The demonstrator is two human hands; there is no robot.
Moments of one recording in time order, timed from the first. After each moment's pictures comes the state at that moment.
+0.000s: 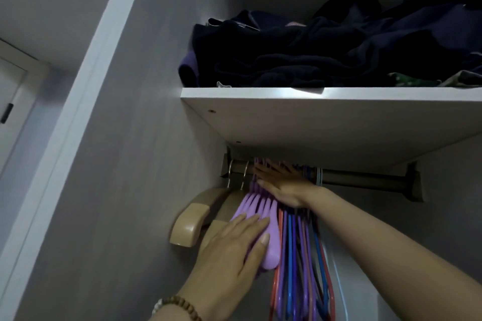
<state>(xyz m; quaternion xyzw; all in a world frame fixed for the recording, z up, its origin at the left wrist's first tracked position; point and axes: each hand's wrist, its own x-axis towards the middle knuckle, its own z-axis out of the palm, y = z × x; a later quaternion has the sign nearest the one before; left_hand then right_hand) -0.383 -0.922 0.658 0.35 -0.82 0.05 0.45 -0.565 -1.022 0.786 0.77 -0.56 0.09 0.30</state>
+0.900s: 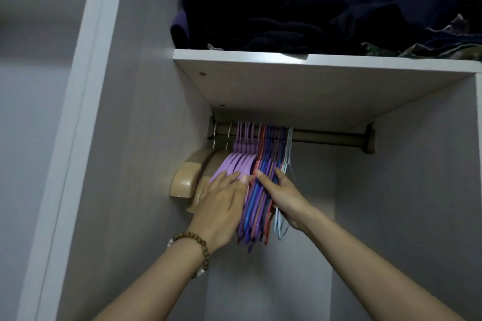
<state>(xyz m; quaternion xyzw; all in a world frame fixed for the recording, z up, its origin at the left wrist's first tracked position) -0.381 -0.923 0.643 0.35 -0.80 -0.04 0.48 -0.532 -0.927 0.673 0.60 -0.48 0.60 -0.23</state>
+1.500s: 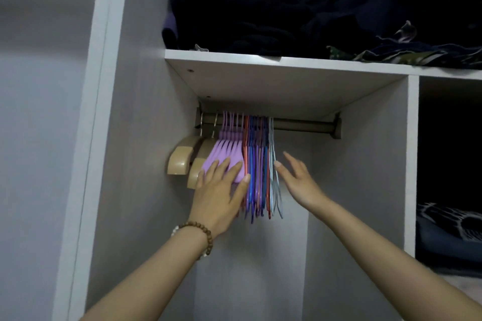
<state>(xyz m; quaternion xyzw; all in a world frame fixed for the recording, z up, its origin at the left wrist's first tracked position) -0.384 -0.884 0.629 0.36 -0.81 0.02 0.46 -0.556 -0.832 0.666 0.61 -0.60 0.51 -0.04</state>
